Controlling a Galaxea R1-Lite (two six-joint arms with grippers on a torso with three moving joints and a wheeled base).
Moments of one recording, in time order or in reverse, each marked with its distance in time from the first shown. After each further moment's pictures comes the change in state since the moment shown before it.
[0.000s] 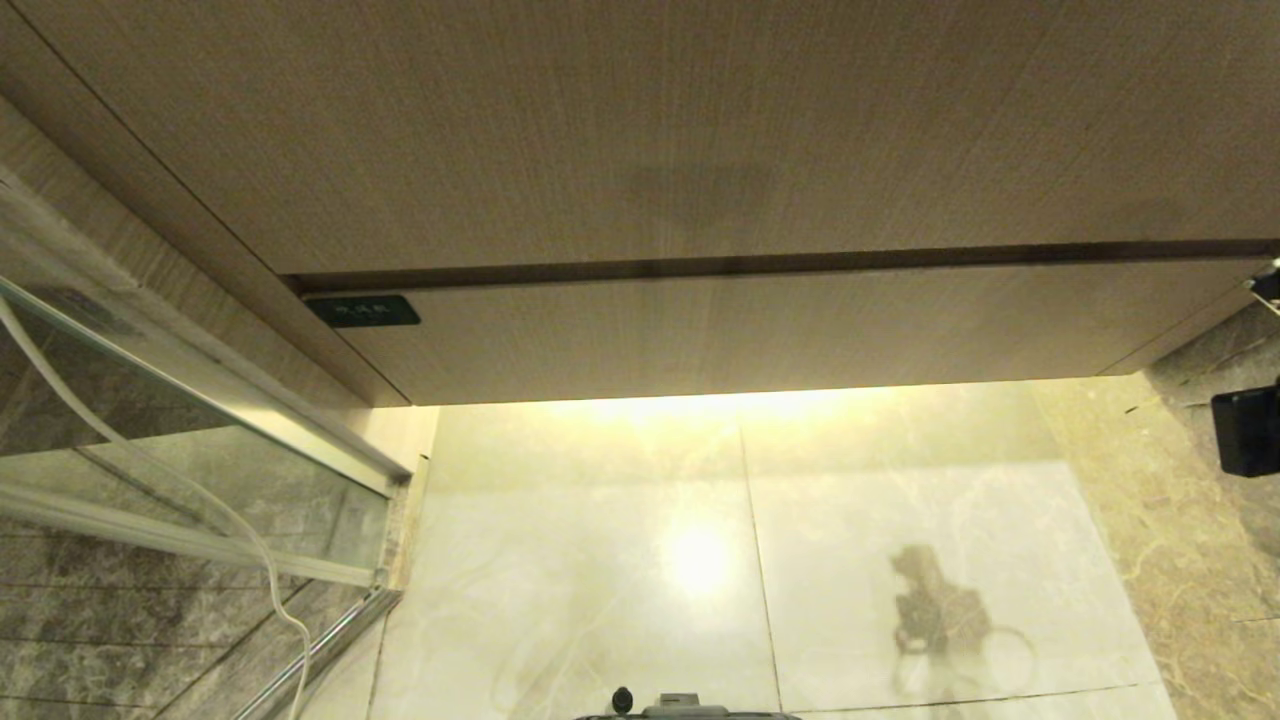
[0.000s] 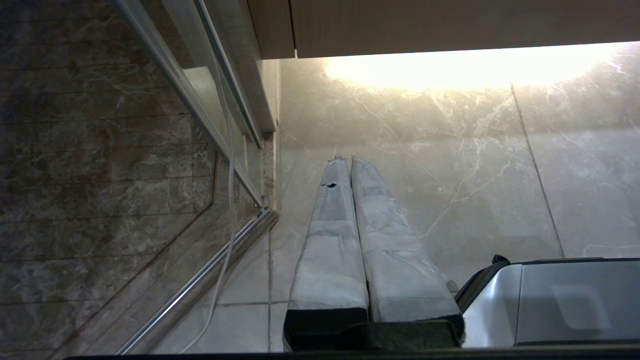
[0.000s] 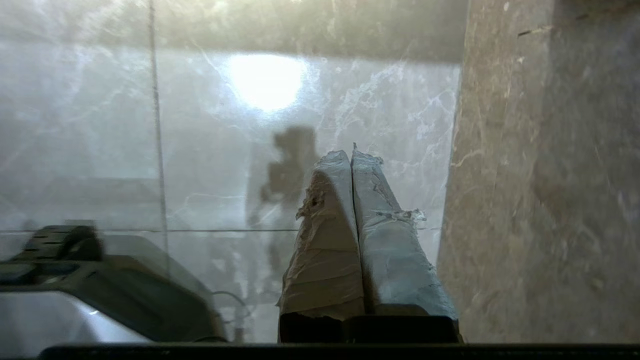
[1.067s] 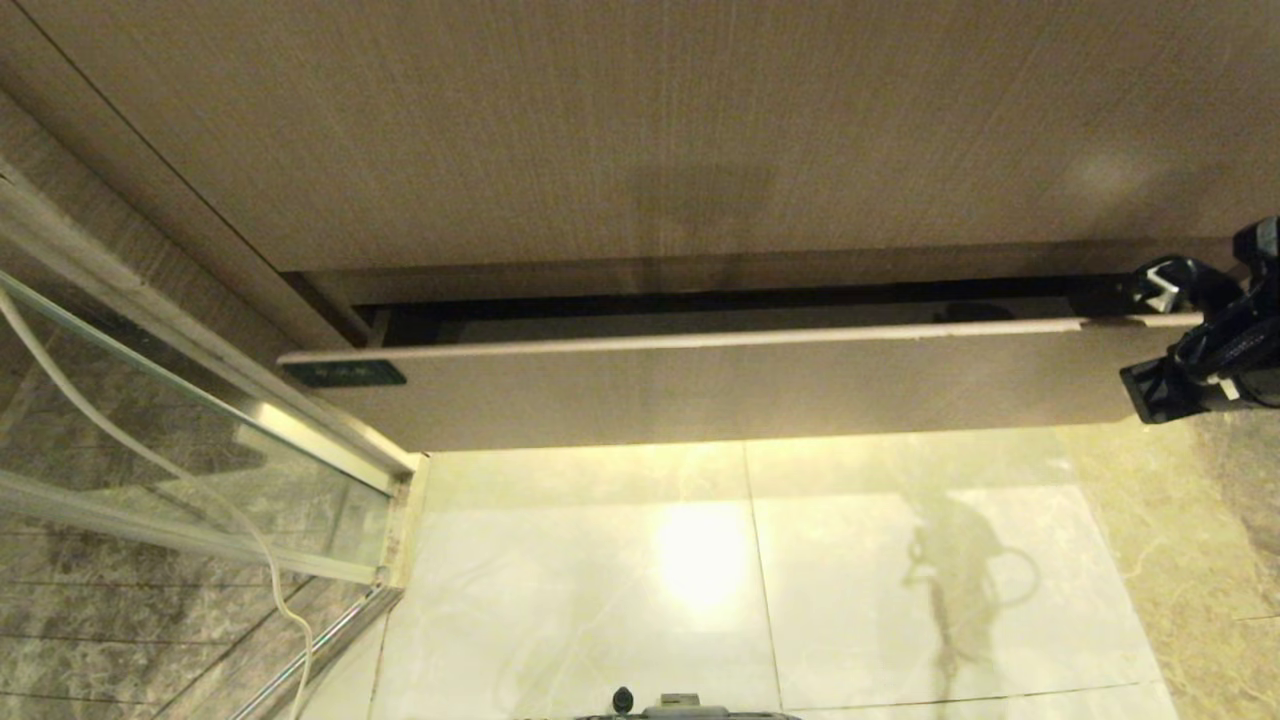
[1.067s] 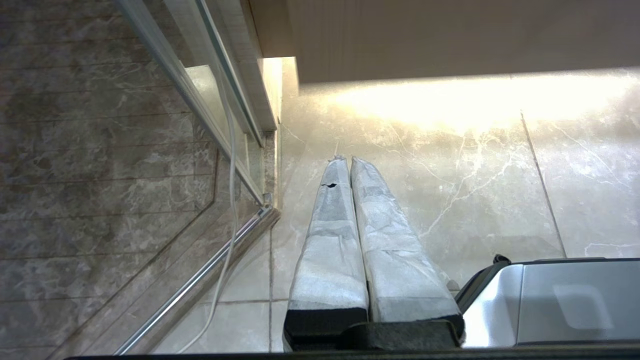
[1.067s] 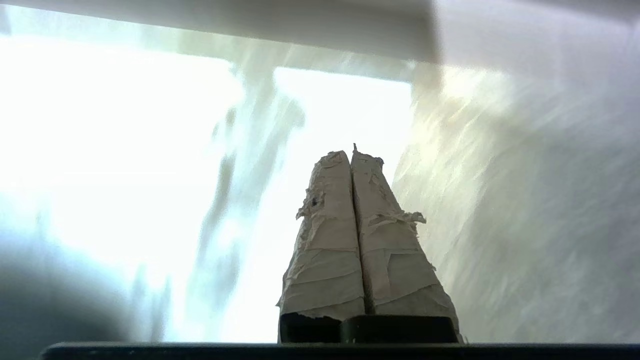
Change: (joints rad) left arm 0.000 0.000 0.000 0.000 0.000 0.000; right arm -0.079 0.454 -0.336 -0.029 -0.074 -0.178
